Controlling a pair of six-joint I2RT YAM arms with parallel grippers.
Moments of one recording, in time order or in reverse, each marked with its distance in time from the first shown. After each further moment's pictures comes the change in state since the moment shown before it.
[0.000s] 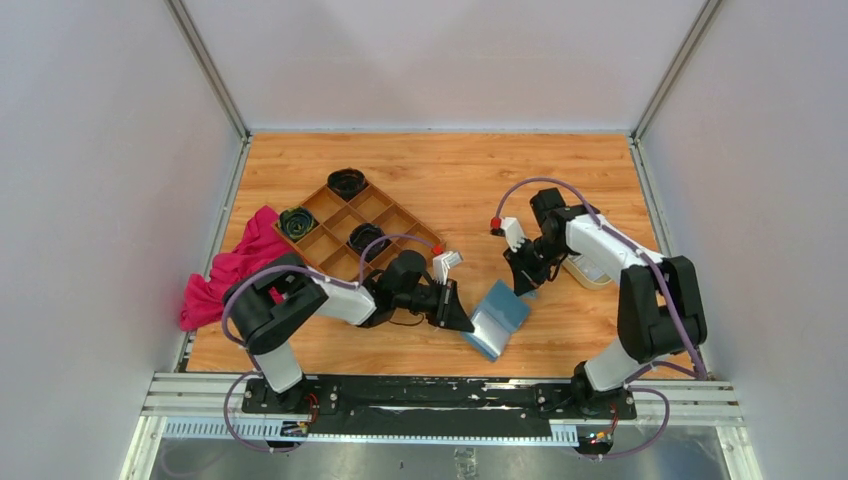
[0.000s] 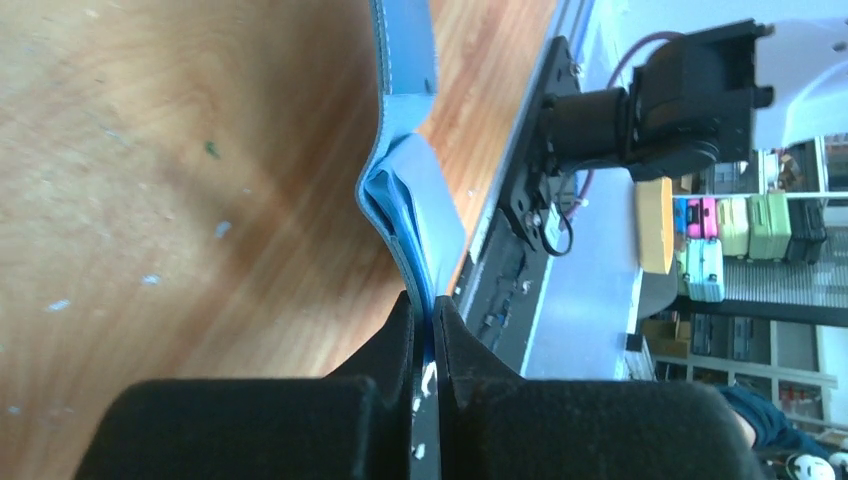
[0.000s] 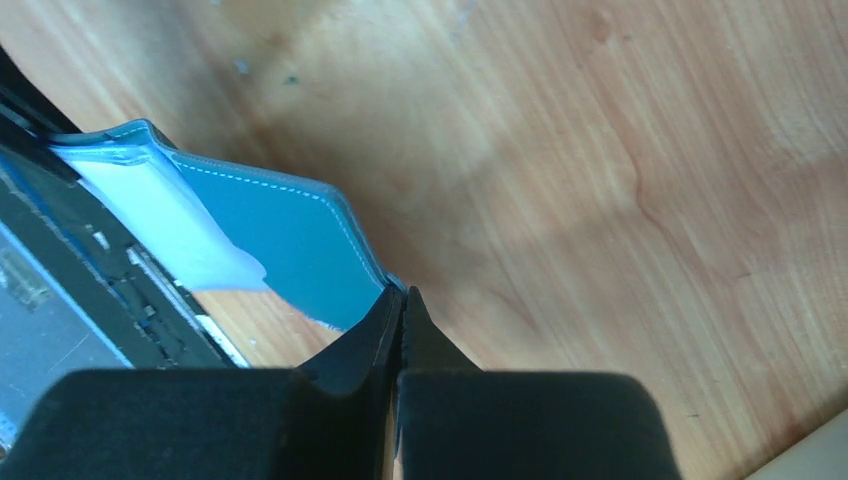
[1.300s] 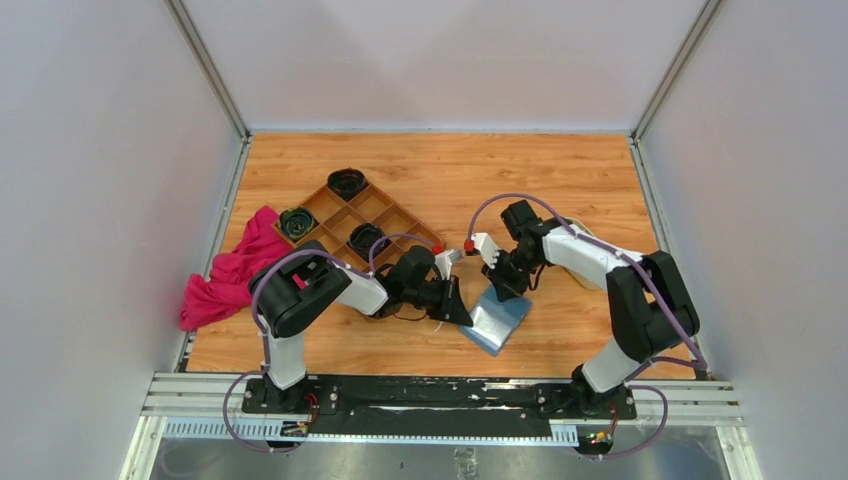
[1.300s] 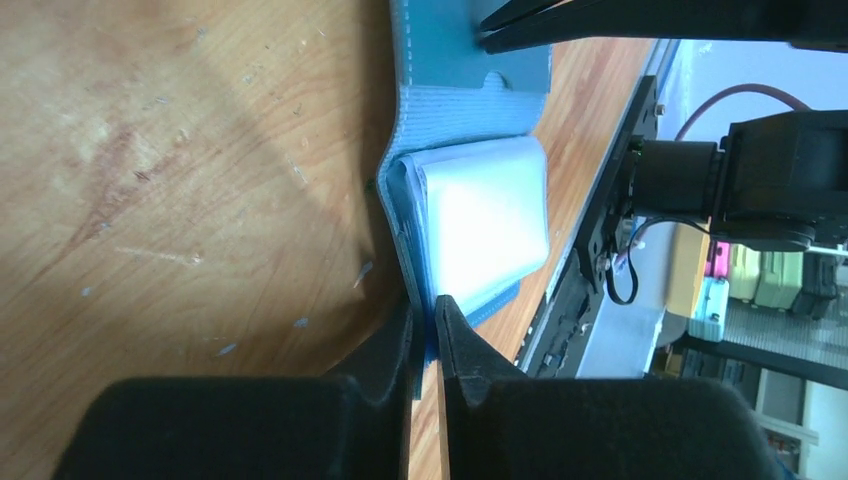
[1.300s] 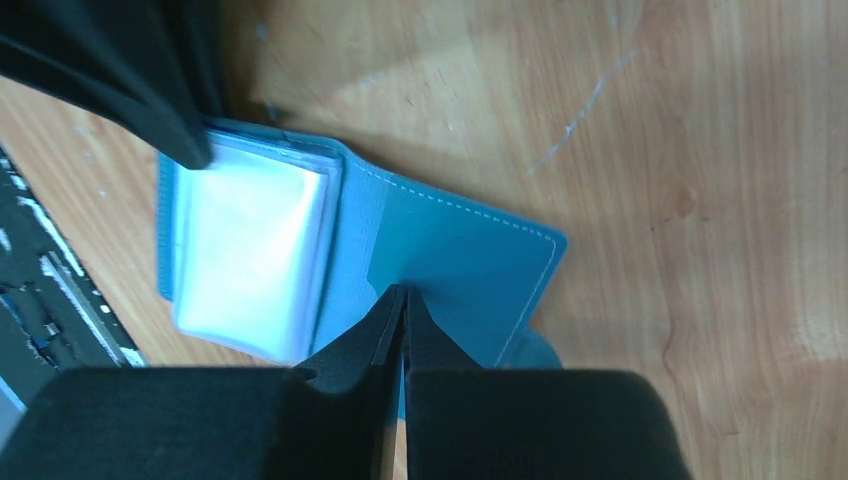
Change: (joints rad) left arm 0.046 0.177 0.109 -0.088 -0.037 0.004; right arm 0.180 0.026 -0.066 0.174 0.038 -0.101
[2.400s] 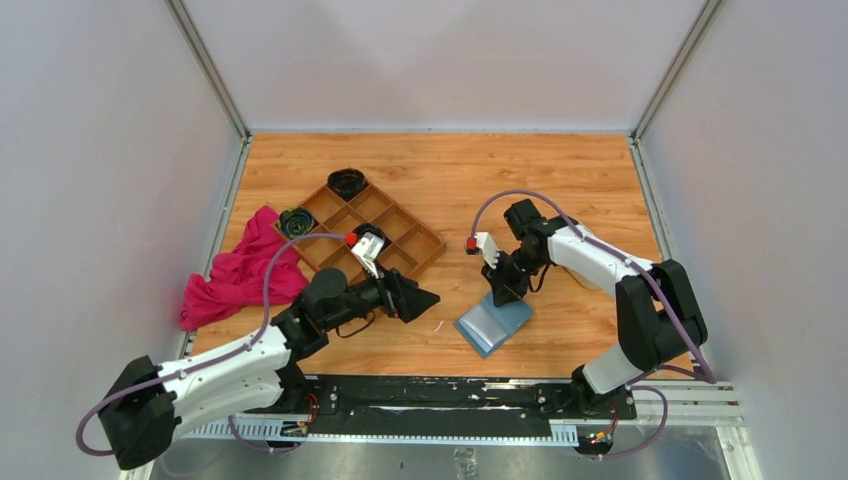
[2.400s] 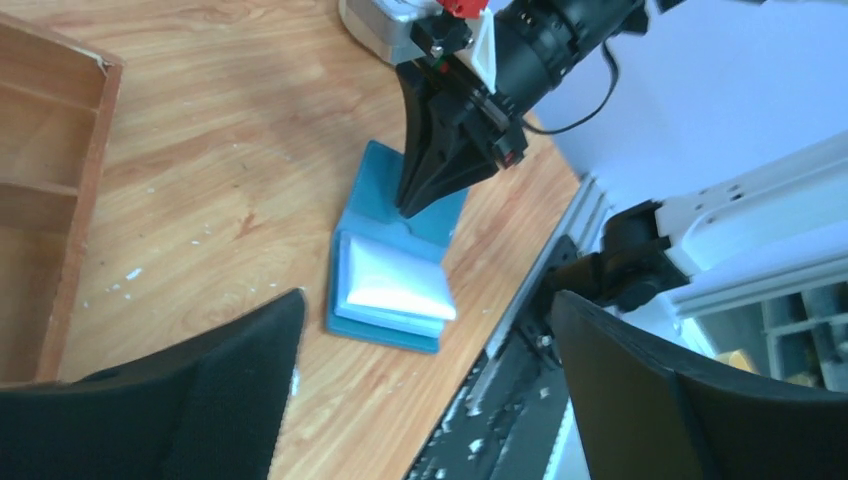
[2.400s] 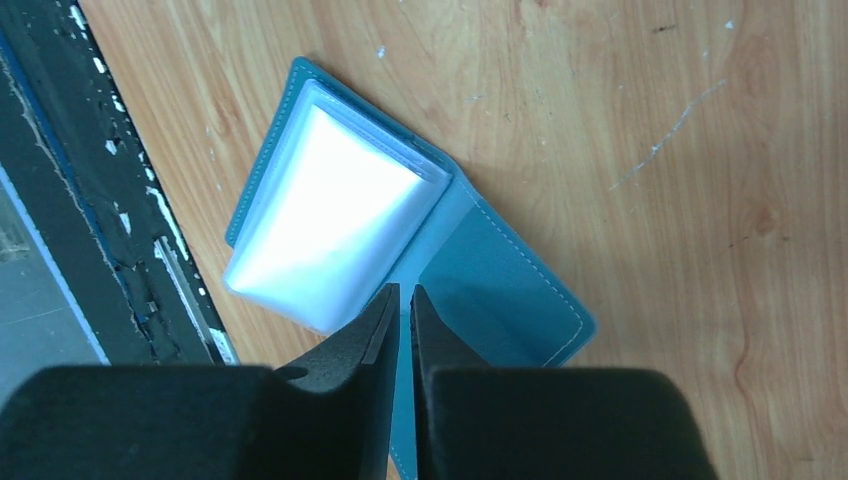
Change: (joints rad) left arm 0.005 -0.978 -0.352 -0.158 -0.436 0.114; right arm 0.000 -0.026 0.014 -0.084 -0.092 0.019
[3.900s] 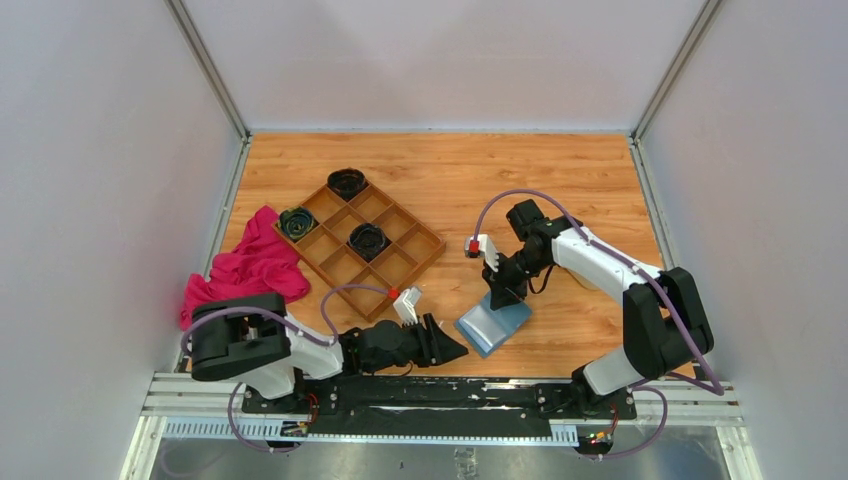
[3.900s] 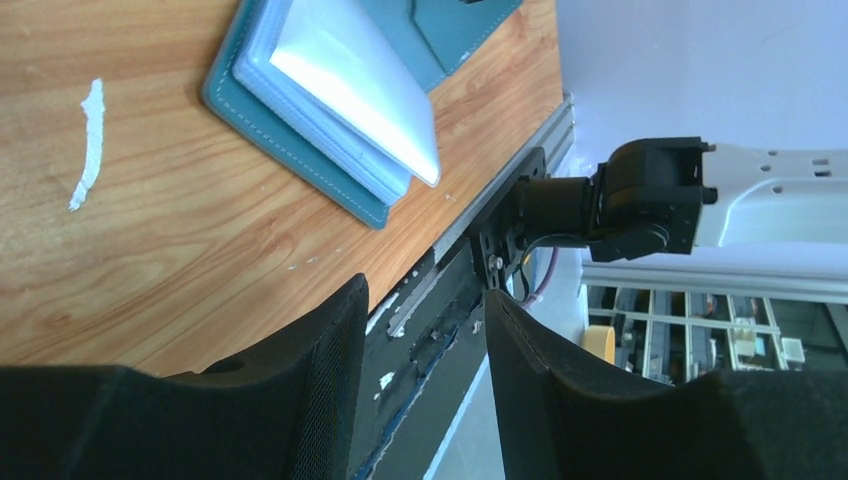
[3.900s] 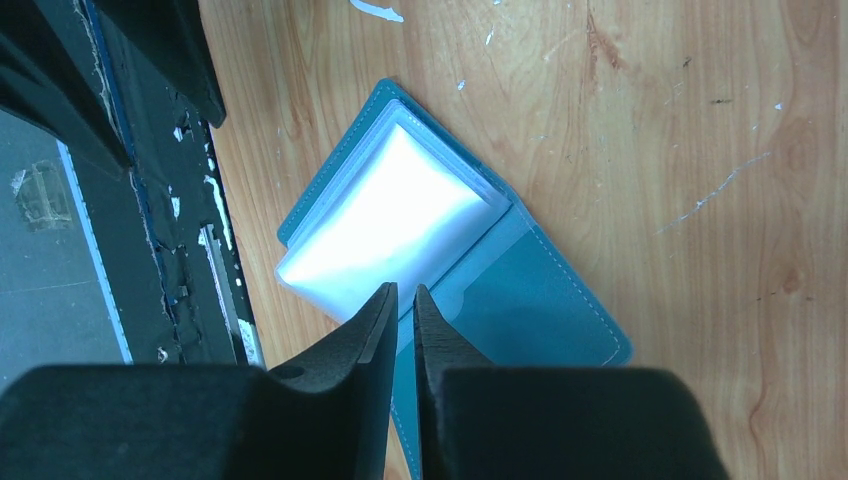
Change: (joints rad) left arm -0.436 0.583 -0.129 0.555 -0.309 -0.542; right arm 0.002 -0.048 0.000 -0.056 -0.125 -0.112
